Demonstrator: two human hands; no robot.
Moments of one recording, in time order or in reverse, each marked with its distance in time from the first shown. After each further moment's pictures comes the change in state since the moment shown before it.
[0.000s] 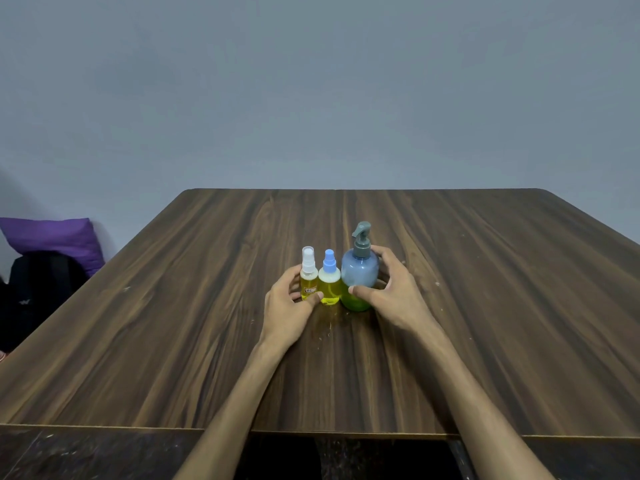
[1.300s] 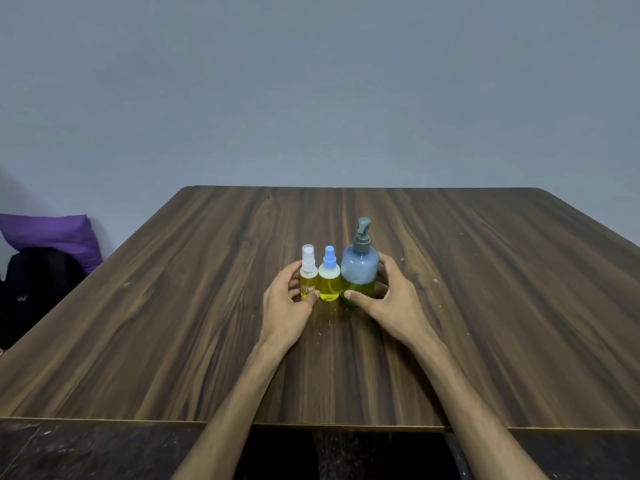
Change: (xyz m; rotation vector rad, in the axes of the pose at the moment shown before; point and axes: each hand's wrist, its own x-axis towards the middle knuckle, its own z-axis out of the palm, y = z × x) left_hand -0.006 -0.007 -0.002 0.048 0.038 0.068; right_hand -0.013 0.020 0.009 -0.066 0.066 -0.057
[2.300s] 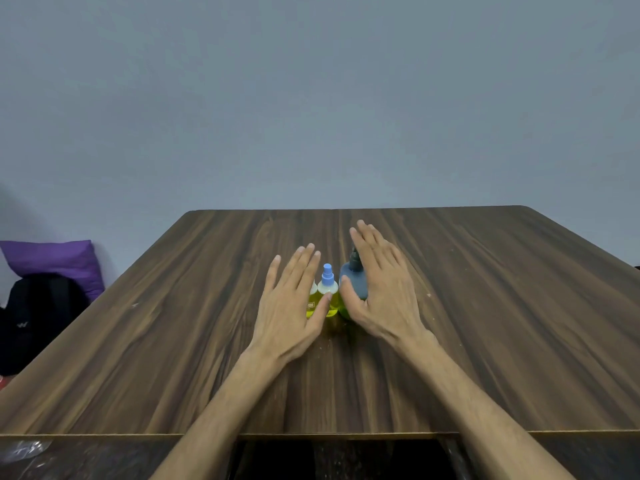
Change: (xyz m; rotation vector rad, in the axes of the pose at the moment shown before) left_hand 0.006 0.036 -0.022 0.817 -0.032 0.630; right_hand 0.005 -0.062 -0.007 -0.461 0.246 -0.476
